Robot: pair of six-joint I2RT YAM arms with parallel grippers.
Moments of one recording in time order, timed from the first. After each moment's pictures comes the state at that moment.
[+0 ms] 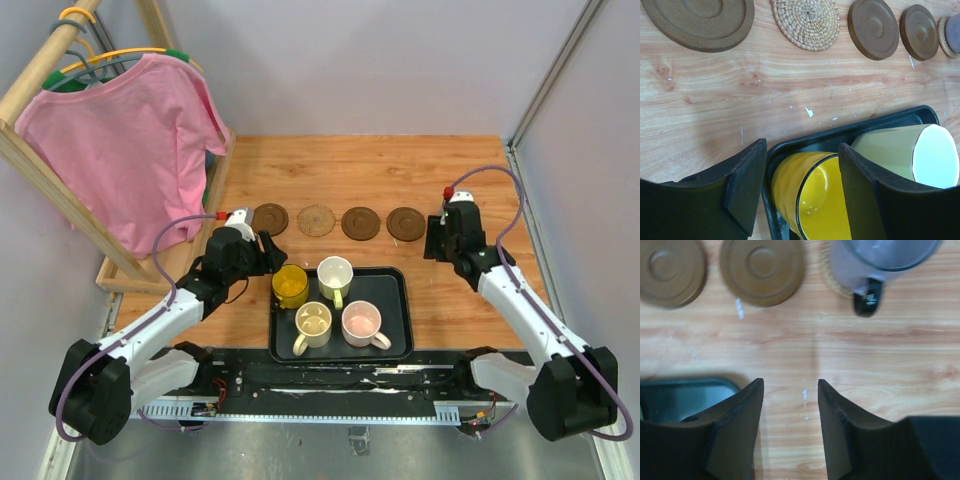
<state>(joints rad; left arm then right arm) -0.44 1.02 0.47 0.05 0.03 -0.52 0.22 1.11 0.77 -0.42 0.19 0.20</state>
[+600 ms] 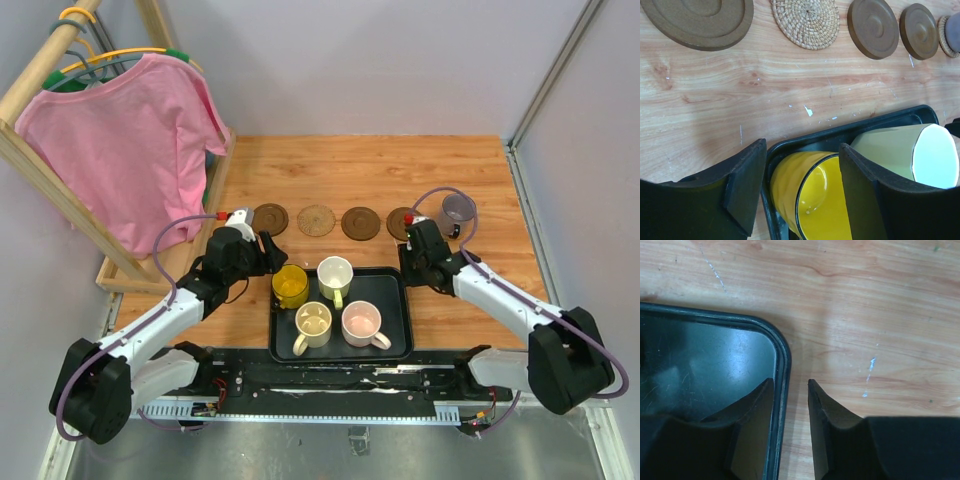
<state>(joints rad) -0.44 1.02 0.47 0.05 0.04 -0.53 0.47 1.22 0.68 -0.44 0.13 0.28</state>
